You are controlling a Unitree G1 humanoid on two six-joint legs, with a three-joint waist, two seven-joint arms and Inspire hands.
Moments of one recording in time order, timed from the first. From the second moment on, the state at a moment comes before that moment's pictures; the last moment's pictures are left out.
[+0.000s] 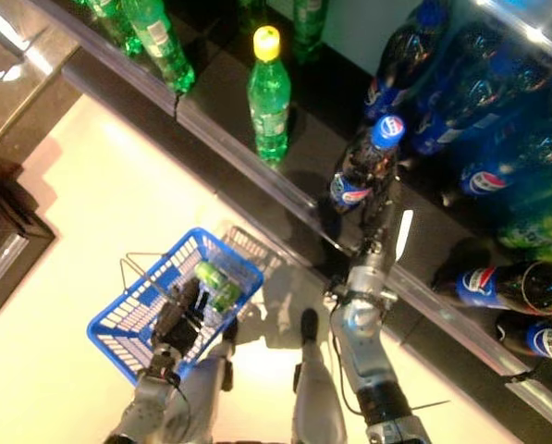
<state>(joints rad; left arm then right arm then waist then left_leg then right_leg) -0.03 0.13 -0.26 0.53 -1.48 -0.26 -0.34 -0.26 -0.26 0.15 0.16 0.26 -0.45 -0.53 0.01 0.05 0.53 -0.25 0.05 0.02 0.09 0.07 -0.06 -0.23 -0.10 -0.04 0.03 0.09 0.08</state>
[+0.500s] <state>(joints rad) -0.06 0.15 -0.26 0.54 -1.48 -0.25 -0.34 -0.48 -0.30 0.09 0.30 0.36 -0.45 -0.55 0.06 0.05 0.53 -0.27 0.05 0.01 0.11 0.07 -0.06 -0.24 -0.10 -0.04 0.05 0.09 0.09</state>
